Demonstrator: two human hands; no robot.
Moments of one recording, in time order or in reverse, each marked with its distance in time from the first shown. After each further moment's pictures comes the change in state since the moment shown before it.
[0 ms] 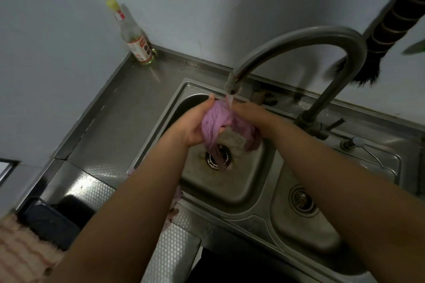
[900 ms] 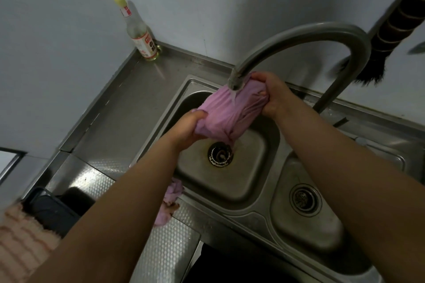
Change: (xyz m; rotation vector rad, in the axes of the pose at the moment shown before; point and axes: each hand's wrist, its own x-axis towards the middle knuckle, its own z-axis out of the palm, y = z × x) left_hand 0.003 -0.022 -0.039 0.169 0.137 0.143; right_hand 0.004 -0.030 -0.030 0.837 0.003 0.026
